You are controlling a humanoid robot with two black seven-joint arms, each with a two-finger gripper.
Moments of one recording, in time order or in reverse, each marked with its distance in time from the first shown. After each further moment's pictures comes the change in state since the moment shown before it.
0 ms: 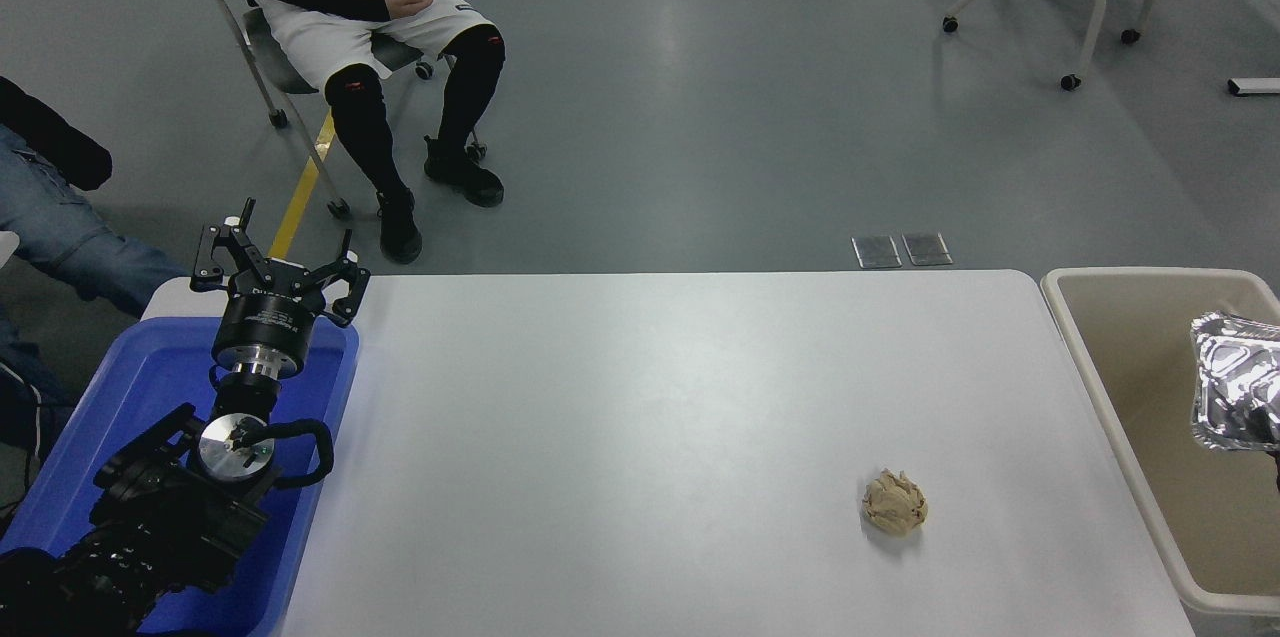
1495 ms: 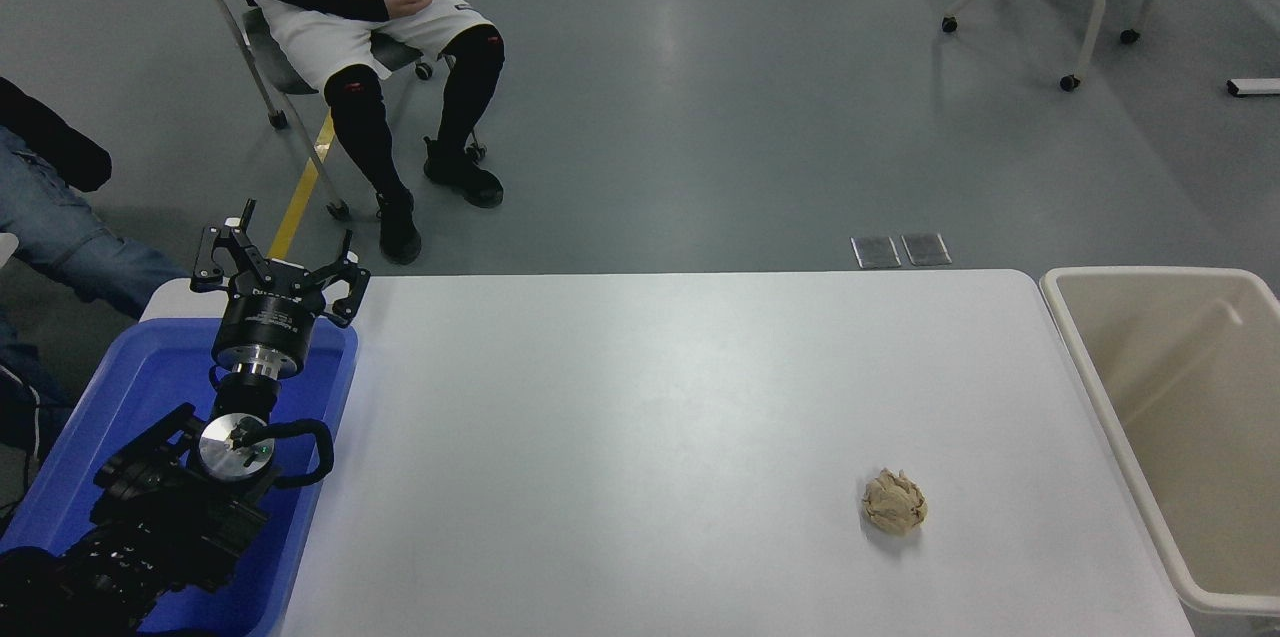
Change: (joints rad) left arm 0.000 0.000 0.000 0.000 0.000 0.000 0.000; right arm 0.223 -0.155 -0.447 0.144 -0.083 -0.007 -0.006
